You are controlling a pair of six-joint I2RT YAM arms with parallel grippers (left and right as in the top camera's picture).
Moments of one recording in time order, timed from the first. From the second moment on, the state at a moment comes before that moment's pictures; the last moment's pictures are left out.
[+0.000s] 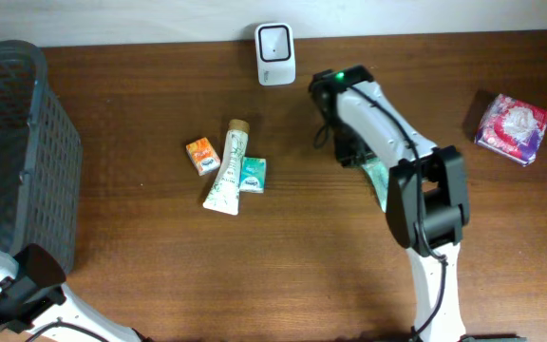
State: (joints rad) left arm 0.68 2.04 2.81 -1.69 0.11 -0.14; right arm 0.30 2.31 1.96 -1.47 0.42 0.36
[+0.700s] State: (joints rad) left arm 0.68 2.04 2.81 -1.69 0.11 -0.14; right arm -0.27 2.31 1.83 -1.41 -0.43 -0.39
